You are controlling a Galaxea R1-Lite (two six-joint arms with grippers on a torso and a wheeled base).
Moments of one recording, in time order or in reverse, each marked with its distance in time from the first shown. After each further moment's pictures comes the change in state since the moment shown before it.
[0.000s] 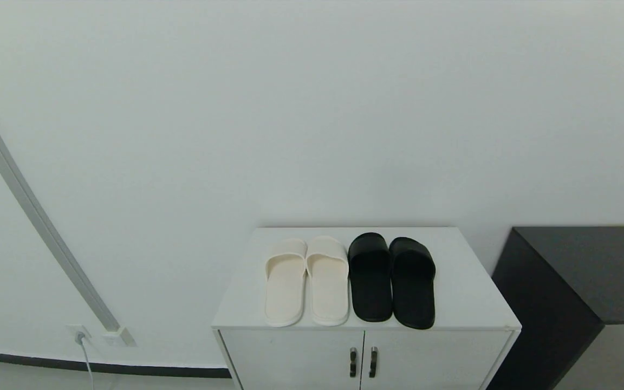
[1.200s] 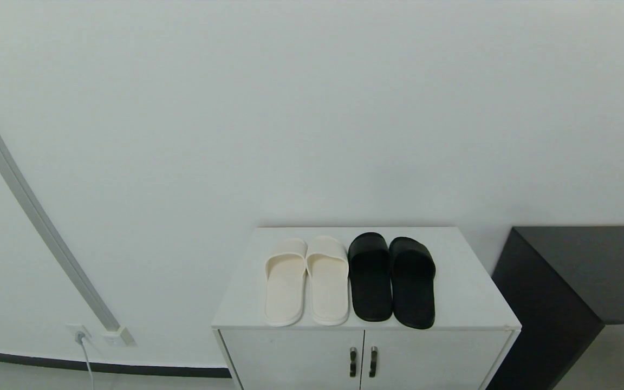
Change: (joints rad) left arm 0.000 0.000 0.000 0.000 -0.003 0.001; right arm 0.283 0.763 -0.234 -0.351 -0.004 0.117
